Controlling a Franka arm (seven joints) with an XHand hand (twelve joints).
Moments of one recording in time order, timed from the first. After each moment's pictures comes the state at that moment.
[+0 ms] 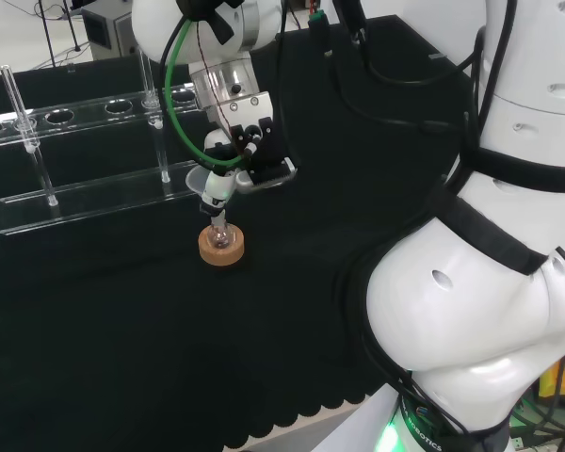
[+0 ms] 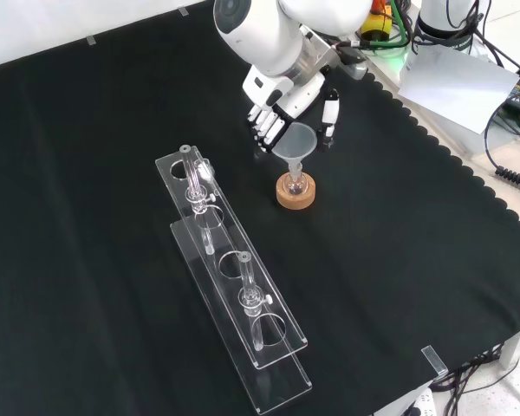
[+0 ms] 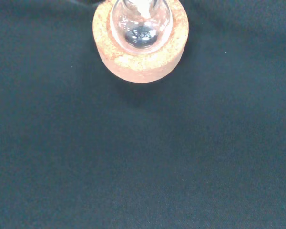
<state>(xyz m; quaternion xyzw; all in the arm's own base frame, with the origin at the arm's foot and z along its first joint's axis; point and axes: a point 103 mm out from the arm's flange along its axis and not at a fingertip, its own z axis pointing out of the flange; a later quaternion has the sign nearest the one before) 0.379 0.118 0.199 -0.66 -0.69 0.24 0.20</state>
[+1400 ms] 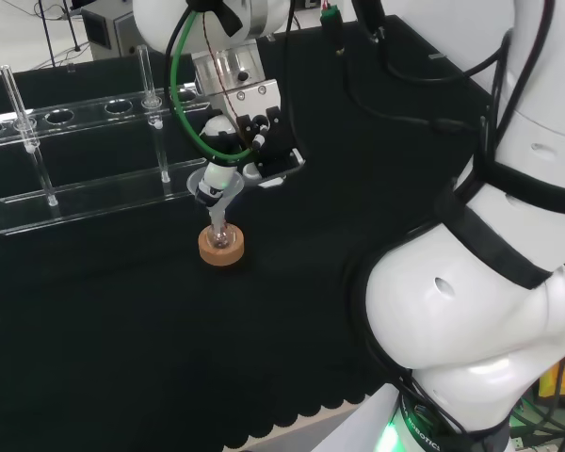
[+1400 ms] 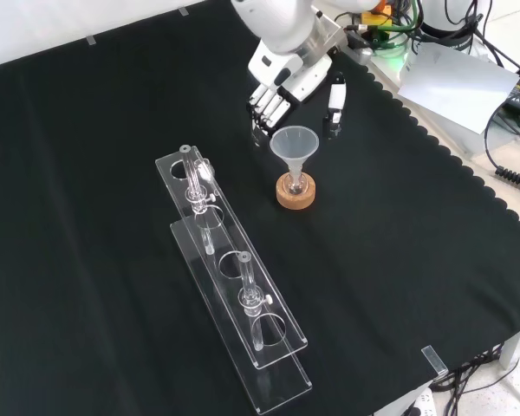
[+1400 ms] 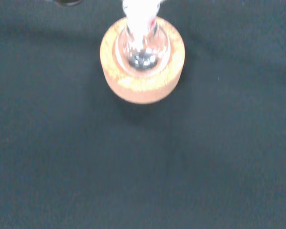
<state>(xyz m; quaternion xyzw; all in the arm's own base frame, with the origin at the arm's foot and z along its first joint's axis) 0.370 0.113 0.226 -0.65 -0.71 0.21 0.17</state>
